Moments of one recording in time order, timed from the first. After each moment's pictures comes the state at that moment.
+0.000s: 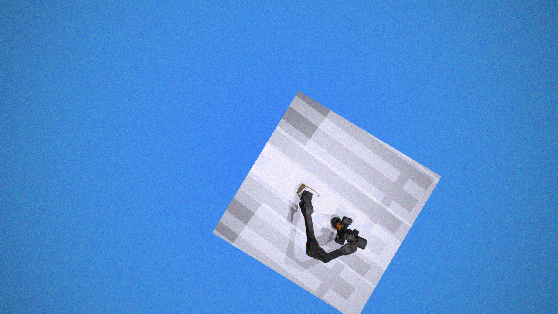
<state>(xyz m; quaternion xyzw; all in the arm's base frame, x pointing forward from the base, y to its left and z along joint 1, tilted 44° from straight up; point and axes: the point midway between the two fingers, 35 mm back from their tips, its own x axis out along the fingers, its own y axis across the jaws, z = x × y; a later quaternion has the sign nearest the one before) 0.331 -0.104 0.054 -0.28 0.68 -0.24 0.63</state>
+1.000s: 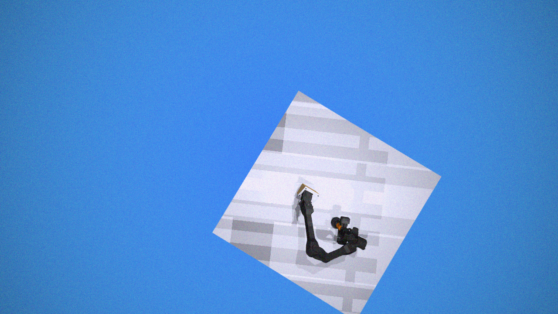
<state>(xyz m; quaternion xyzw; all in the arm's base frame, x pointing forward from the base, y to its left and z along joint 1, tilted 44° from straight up) 0.331 -0.105 0.054 -0.35 0.70 -0.17 0.60</state>
